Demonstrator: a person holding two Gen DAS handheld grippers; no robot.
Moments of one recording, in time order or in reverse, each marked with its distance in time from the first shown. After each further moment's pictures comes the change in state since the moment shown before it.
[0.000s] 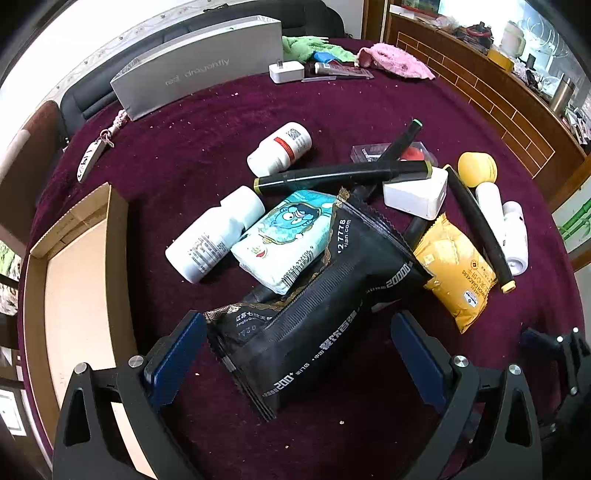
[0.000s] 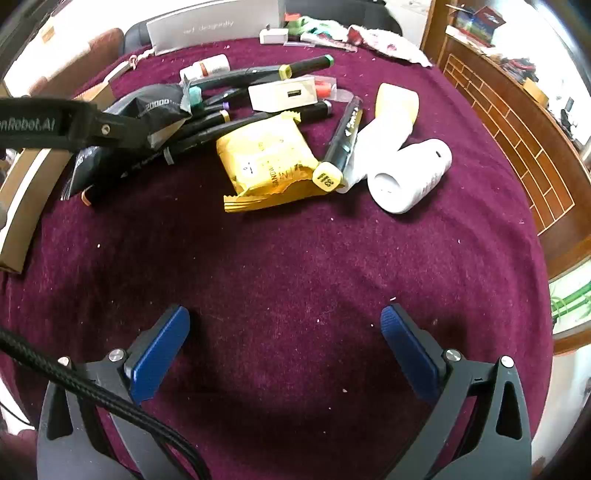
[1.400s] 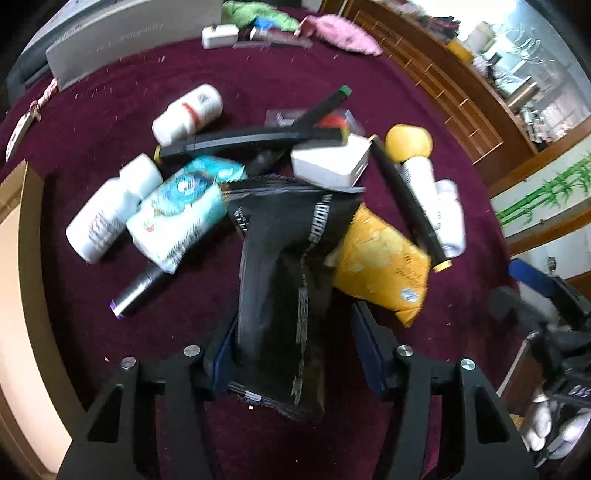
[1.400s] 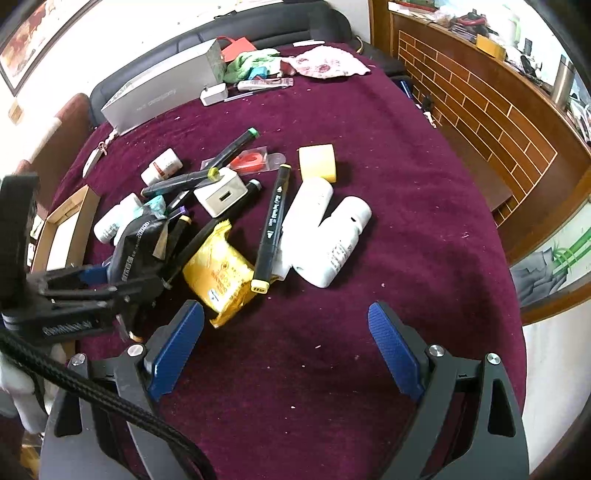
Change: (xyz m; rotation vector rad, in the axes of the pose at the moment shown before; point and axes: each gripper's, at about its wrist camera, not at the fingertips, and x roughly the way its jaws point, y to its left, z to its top) left arm 0.010 -0.024 -0.002 -0.008 0.147 -0.275; right arm -0.064 -0.067 0.039 0.260 -0.080 0.073
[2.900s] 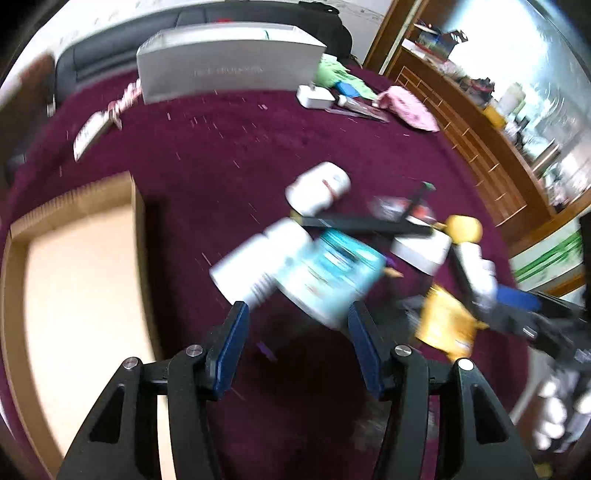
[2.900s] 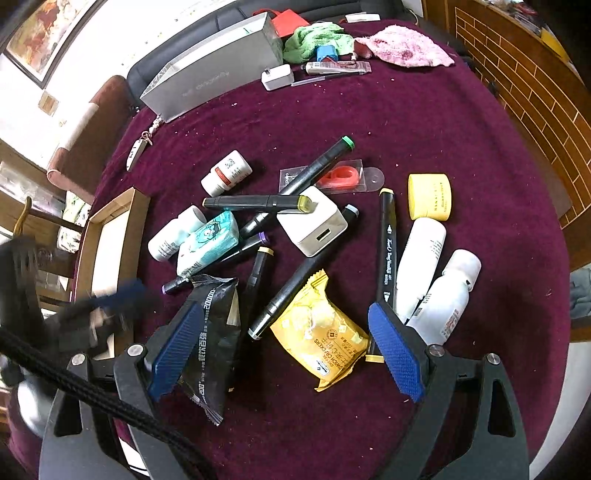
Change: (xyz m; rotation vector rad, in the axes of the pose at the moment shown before) left arm -0.070 0.097 0.016 -0.105 -0.197 0.086; right arm 0.036 0.058 0.053 -0.038 0.145 0.213
